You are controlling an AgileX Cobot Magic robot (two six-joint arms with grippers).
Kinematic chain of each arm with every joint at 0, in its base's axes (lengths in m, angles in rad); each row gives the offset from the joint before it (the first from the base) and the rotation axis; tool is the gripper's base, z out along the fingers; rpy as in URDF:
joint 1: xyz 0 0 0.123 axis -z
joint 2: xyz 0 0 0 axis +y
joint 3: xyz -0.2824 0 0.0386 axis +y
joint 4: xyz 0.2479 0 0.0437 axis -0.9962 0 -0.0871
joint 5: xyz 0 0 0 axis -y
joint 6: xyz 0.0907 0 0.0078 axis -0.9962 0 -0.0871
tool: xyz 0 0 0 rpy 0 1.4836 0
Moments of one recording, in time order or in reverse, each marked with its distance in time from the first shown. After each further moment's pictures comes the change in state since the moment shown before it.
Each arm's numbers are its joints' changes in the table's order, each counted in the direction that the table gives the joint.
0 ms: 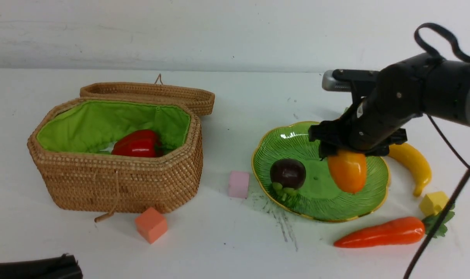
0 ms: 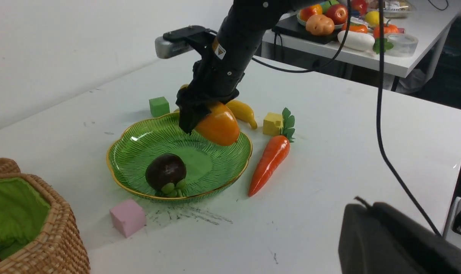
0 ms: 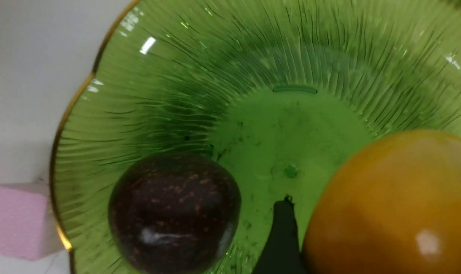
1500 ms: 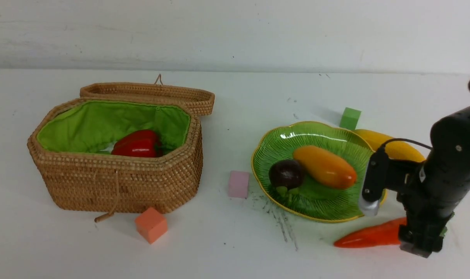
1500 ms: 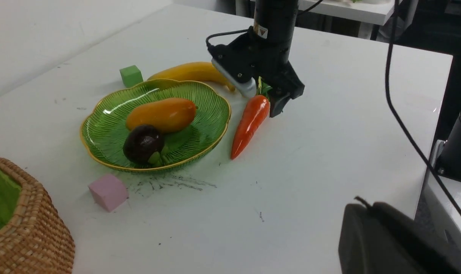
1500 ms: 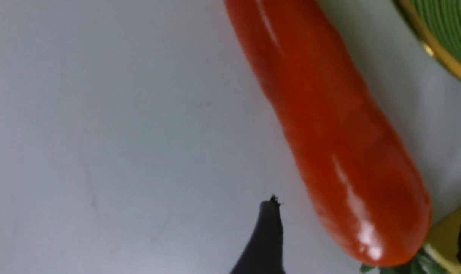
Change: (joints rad) right arm 0.087 -0.189 0.384 0.073 -0.134 1.181; left arm 0.000 0.003 0.000 -0.030 -0.116 -0.057
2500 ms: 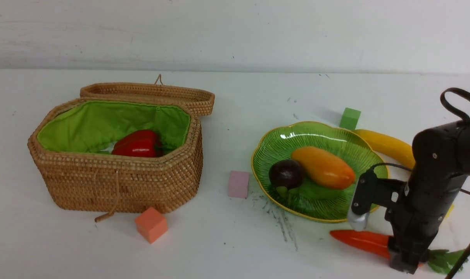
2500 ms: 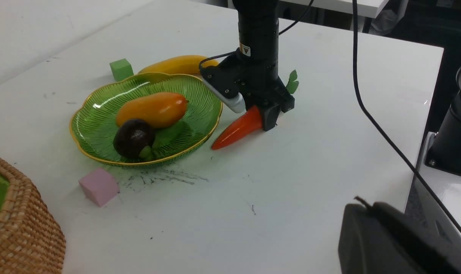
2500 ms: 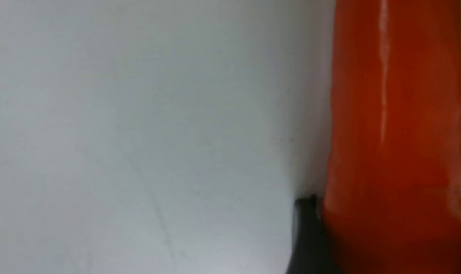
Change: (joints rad) right arm 0.020 0.121 -0.006 -0.158 -0.074 0.059; left arm 0.000 0.000 0.000 0.000 -0.025 0.001
